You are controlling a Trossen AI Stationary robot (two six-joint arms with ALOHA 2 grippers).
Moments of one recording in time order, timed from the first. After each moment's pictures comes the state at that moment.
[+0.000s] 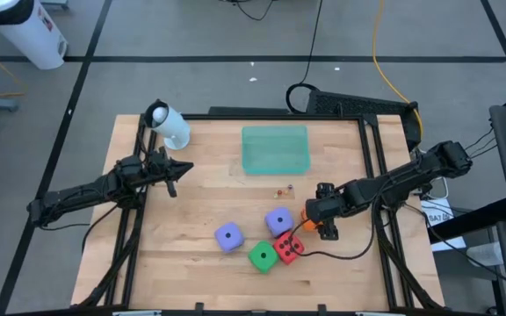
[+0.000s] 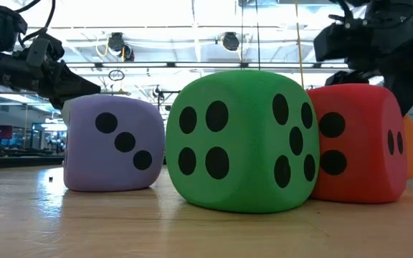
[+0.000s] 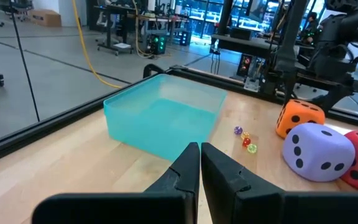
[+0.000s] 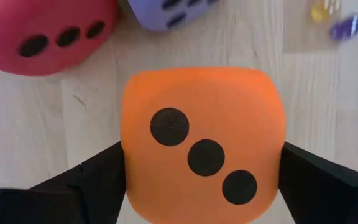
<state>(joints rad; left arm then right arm) 0.34 0.13 0.01 0.02 0.02 -0.16 0.31 1.35 0.86 -0.78 0.08 0.33</state>
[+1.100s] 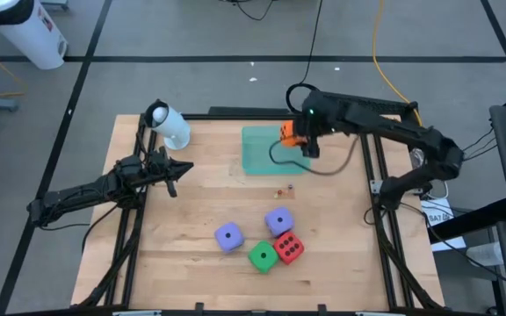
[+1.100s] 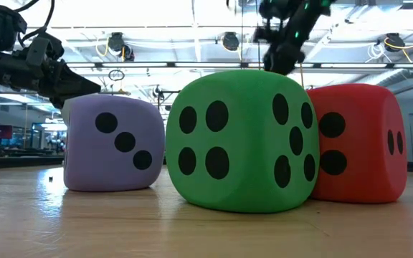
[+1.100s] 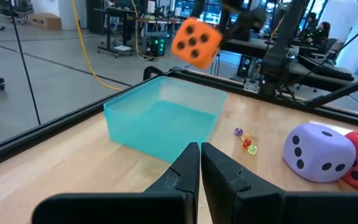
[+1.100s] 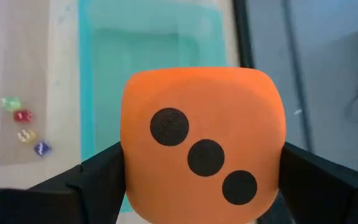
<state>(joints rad) 0.34 0.13 0.01 0.03 0.02 -0.15 -0.51 1.45 1.27 -0.75 0.00 -0.52</state>
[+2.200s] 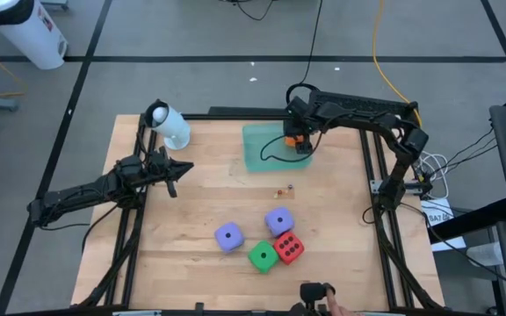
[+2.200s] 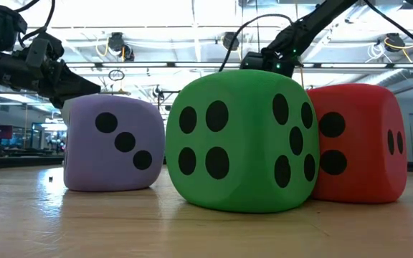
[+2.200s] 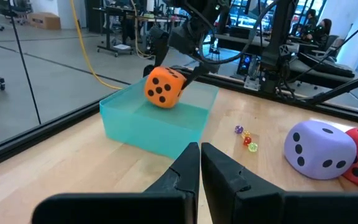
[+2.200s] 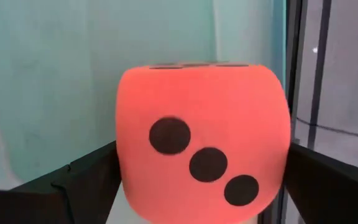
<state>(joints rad) 0.34 0.13 0.02 0.02 0.02 -0.14 -0.62 1.78 1.27 -0.66 0.17 -0.67</state>
